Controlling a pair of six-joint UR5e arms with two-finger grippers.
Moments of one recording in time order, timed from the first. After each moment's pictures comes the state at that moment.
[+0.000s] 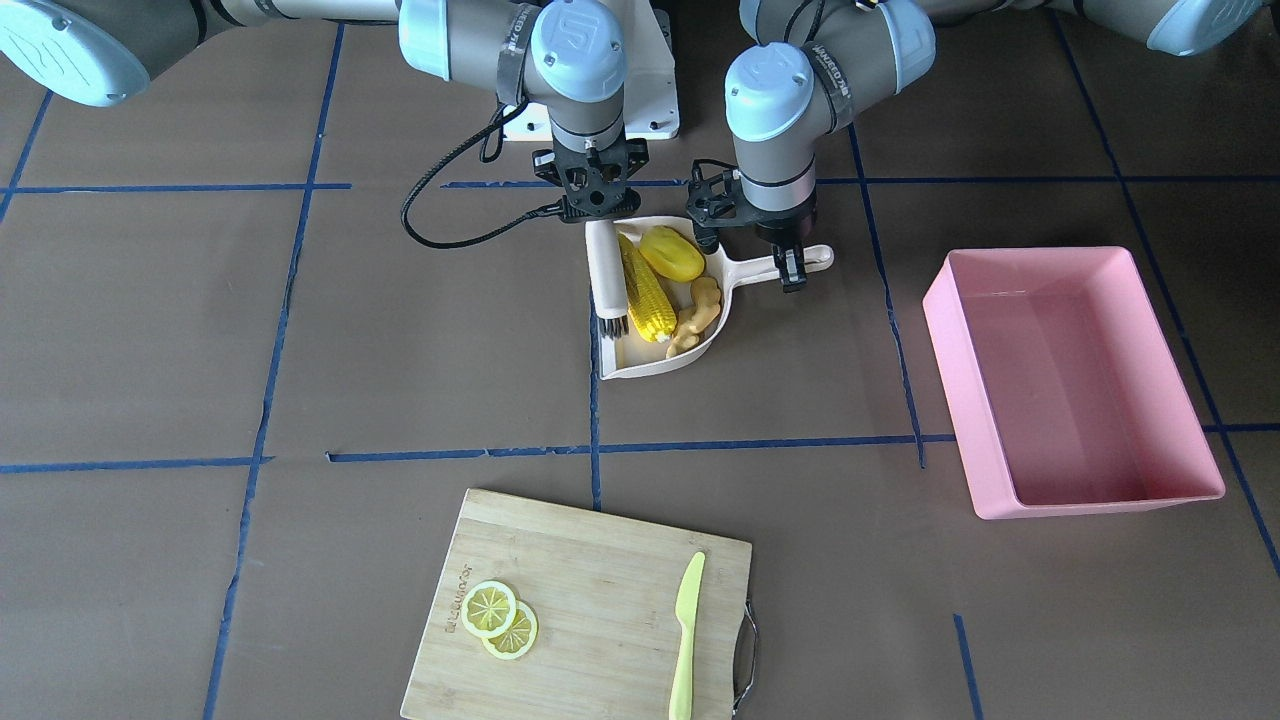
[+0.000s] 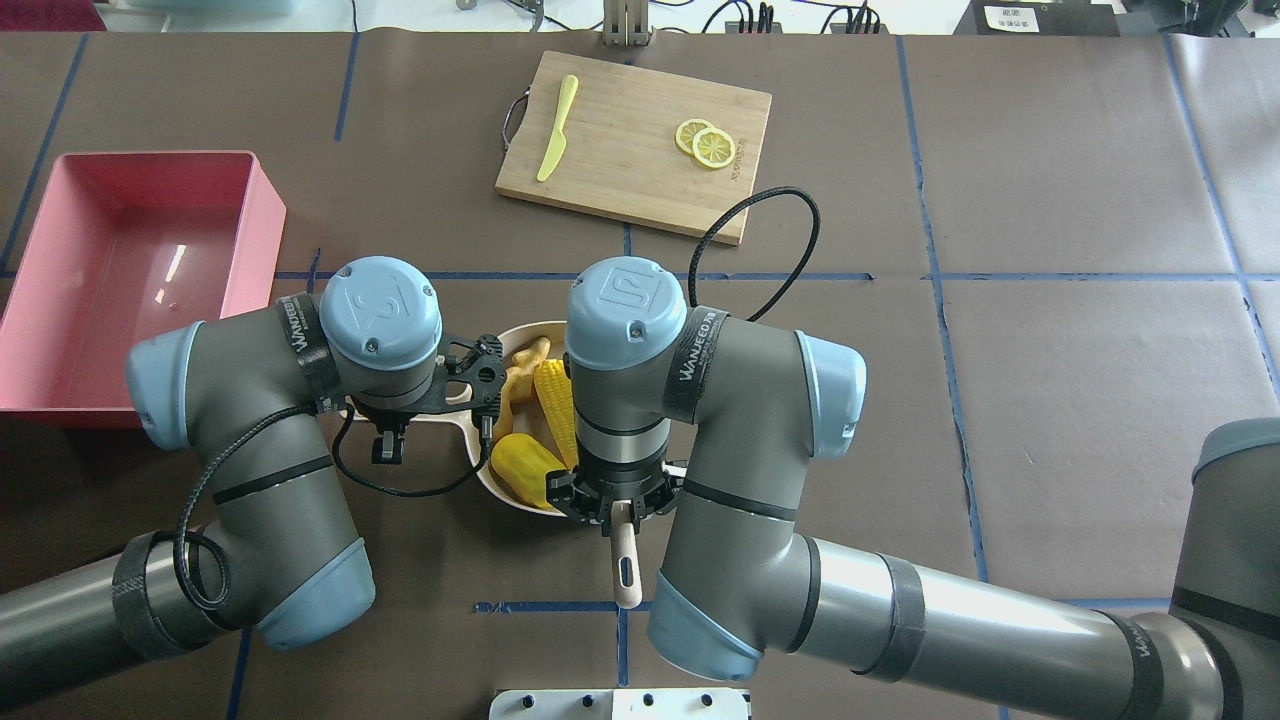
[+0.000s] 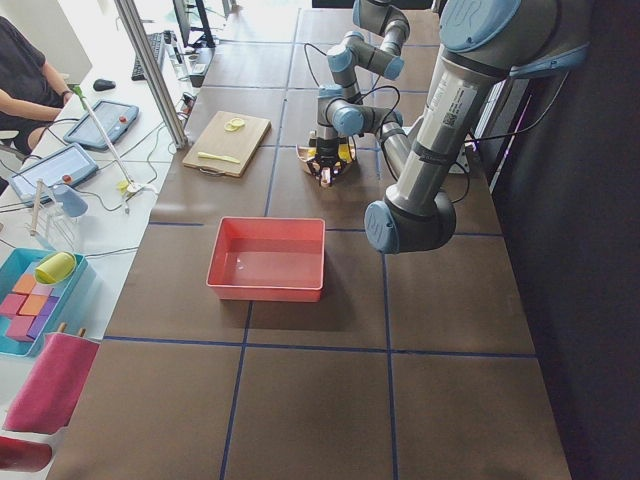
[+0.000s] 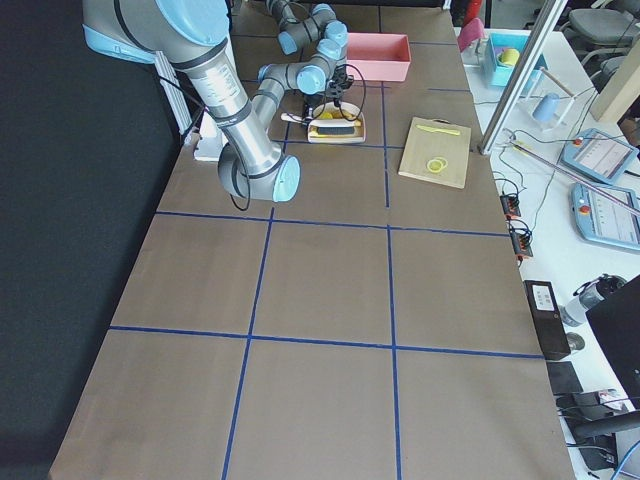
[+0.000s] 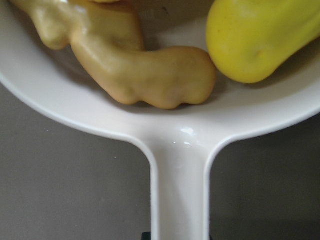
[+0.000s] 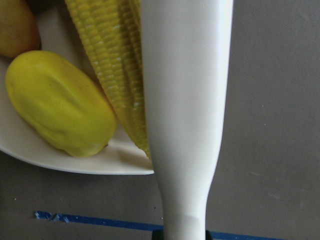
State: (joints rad) left arm -0.51 -2.10 -1.82 -1.27 -1.77 0.41; right arm 0.41 -0.76 1.66 -1.80 2.16 1.16
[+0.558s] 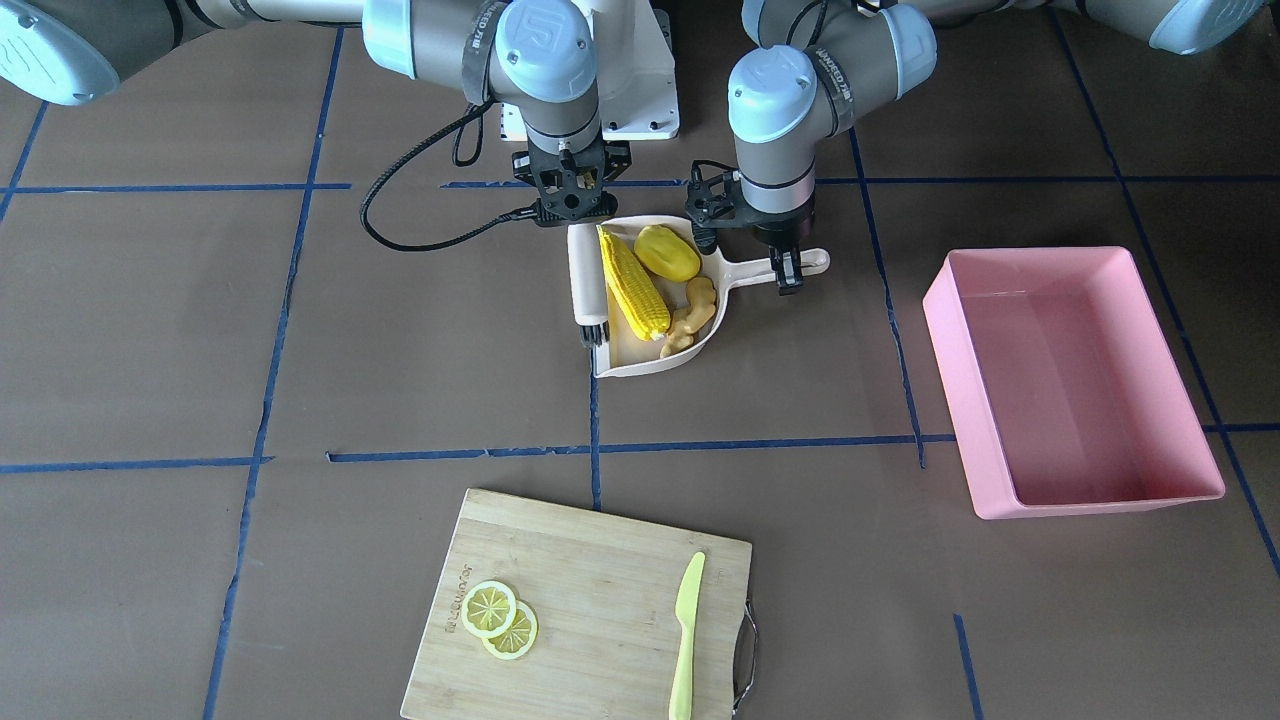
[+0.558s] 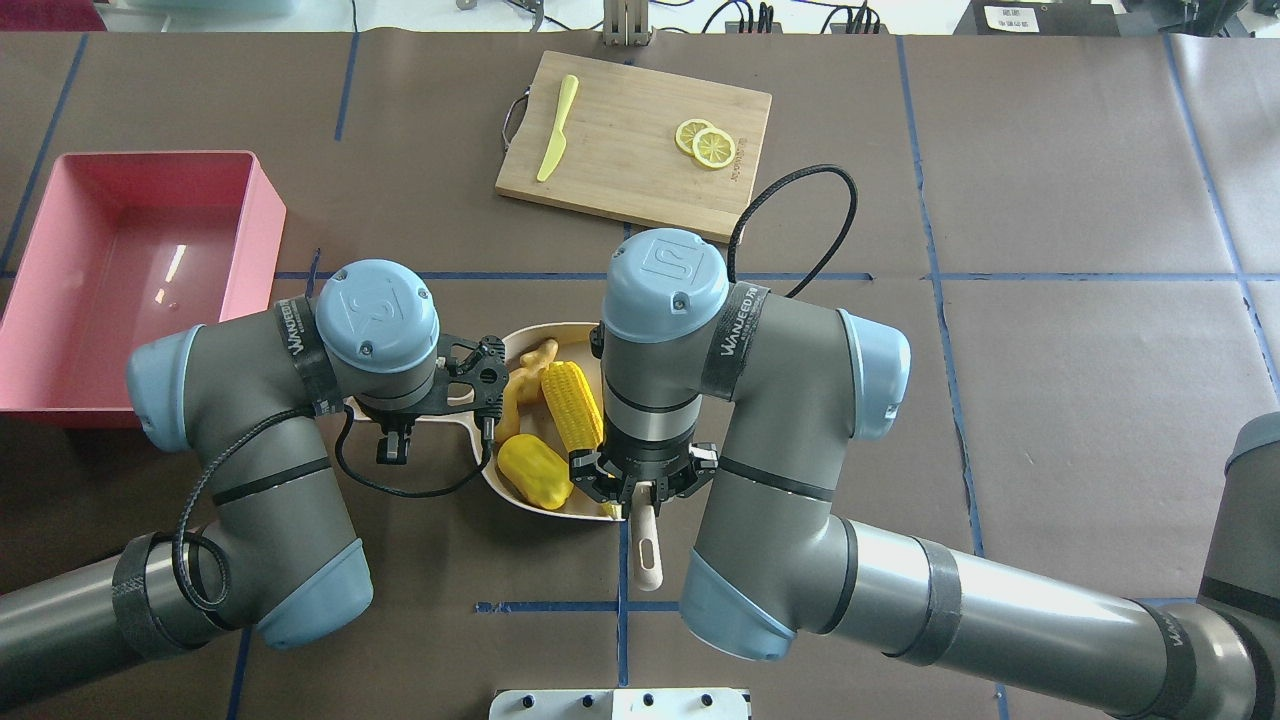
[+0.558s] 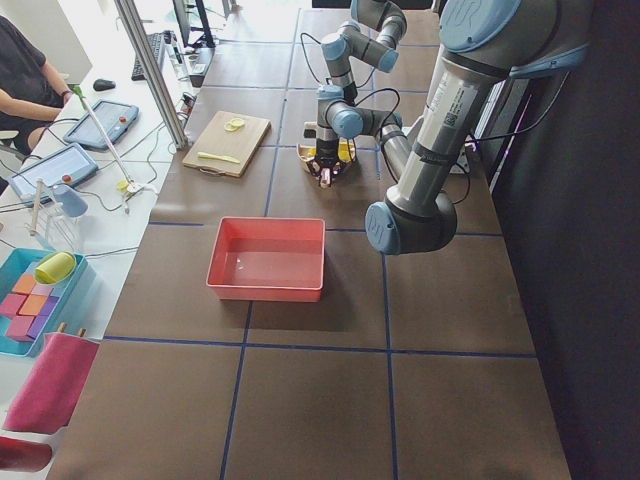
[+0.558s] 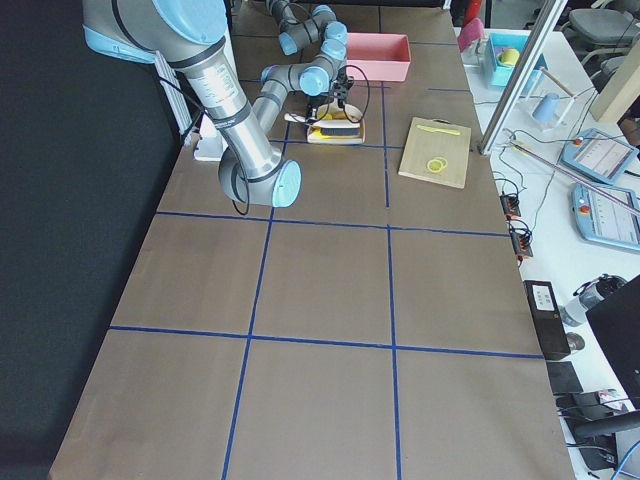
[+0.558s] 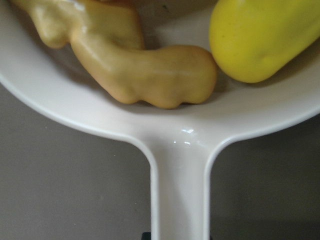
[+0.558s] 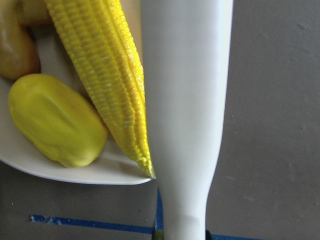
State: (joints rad) left arm -0.51 -2.09 -1.81 -1.34 -1.77 0.41; right arm 0.44 -0.80 1.71 -1.80 2.17 1.15
